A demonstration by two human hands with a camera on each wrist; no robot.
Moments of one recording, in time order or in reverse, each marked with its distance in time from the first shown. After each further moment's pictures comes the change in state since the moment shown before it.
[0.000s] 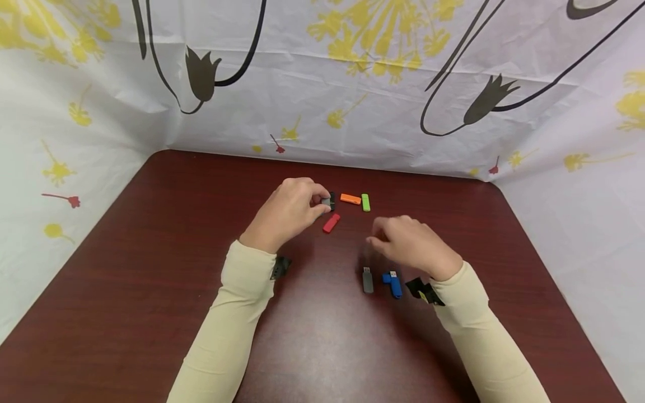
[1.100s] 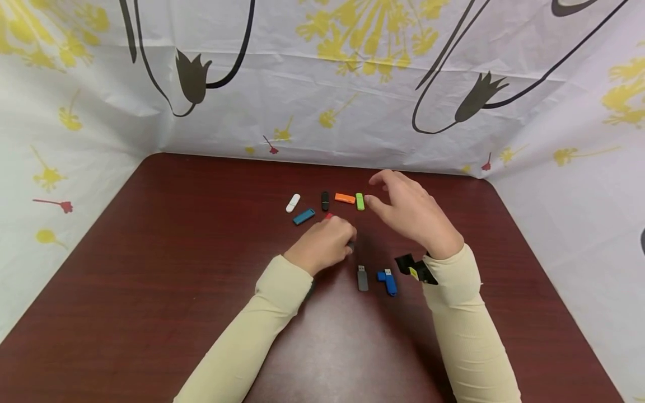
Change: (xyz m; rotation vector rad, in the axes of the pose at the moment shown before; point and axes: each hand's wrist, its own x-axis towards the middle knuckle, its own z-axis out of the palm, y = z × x) left_hand 0.010 0.026 0.084 0.100 -0.343 0.085; right_hand 0.001 -0.015 -0.046 0.132 0.250 0.112
